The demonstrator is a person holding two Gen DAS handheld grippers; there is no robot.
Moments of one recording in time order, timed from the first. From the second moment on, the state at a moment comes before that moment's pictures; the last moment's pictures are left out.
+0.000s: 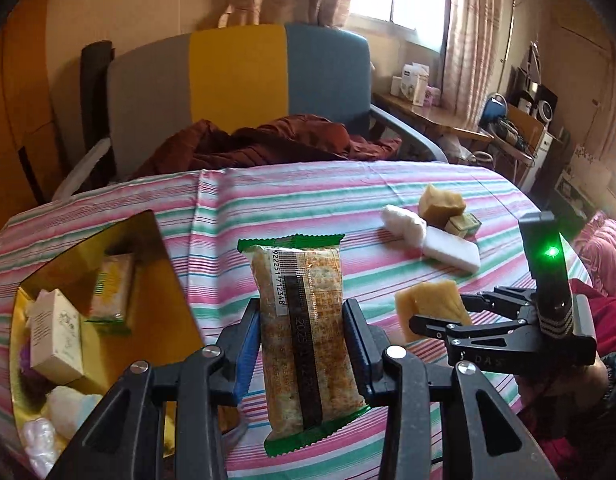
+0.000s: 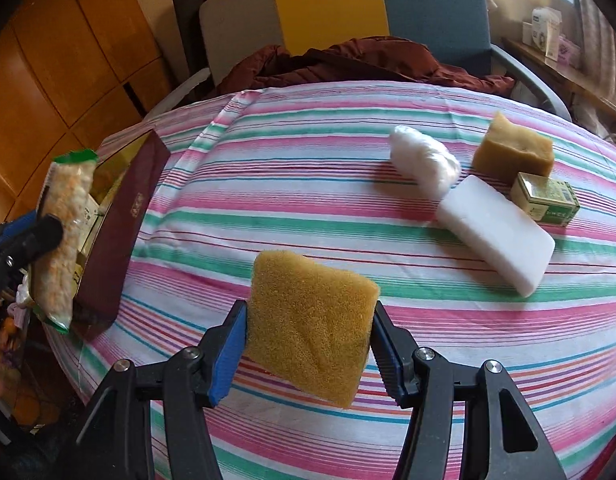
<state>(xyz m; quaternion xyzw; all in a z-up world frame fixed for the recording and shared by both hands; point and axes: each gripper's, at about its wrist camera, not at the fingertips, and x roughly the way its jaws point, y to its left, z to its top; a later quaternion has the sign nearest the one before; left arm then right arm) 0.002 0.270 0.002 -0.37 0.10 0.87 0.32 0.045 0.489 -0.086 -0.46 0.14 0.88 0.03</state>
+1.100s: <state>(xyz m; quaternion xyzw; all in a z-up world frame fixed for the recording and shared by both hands) -0.030 0.127 0.025 -0.37 -0.04 0.89 0.25 0.021 0.371 -0.030 -0.41 0.13 0.90 -0.06</state>
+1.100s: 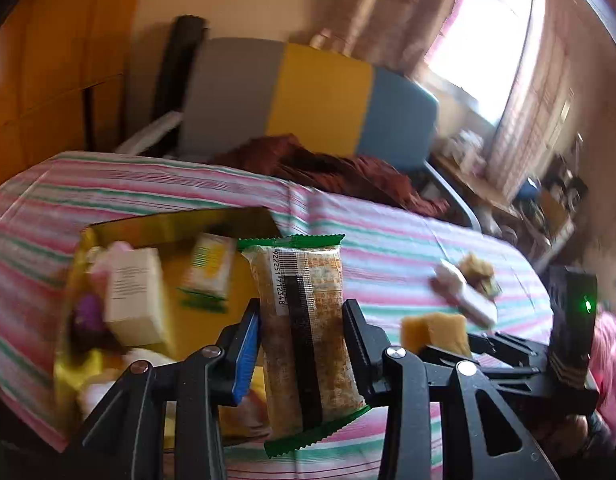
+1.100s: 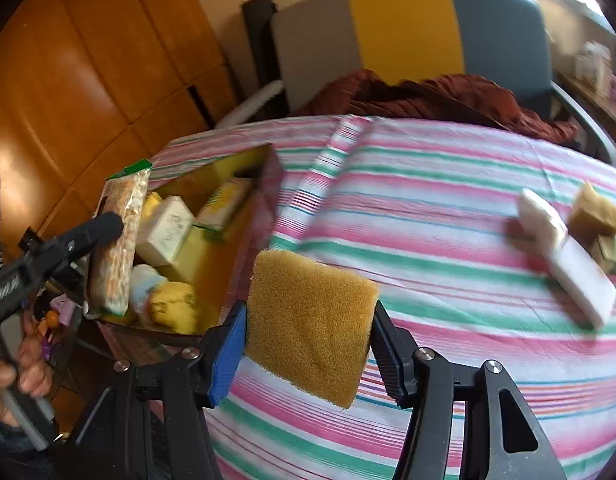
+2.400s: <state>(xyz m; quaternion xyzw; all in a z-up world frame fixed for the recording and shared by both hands) -0.141 0.079 0.014 -0.40 -0.10 0.90 0.16 -0.028 0.264 -0.054 -0.44 0.02 0.89 -0.14</state>
